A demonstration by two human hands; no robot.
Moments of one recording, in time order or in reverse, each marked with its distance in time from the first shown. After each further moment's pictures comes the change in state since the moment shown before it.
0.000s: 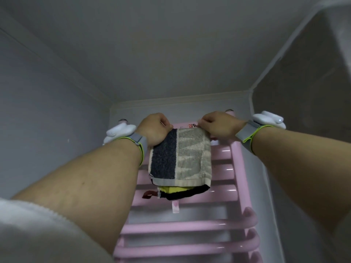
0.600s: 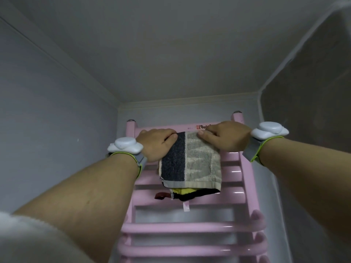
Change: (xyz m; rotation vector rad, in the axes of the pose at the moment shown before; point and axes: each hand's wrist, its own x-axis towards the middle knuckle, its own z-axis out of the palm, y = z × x) left_hand -0.026 -0.027 -0.006 0.407 -0.210 0.211; right_hand -0.013 0.004 0.016 -0.392 0.010 -0.152
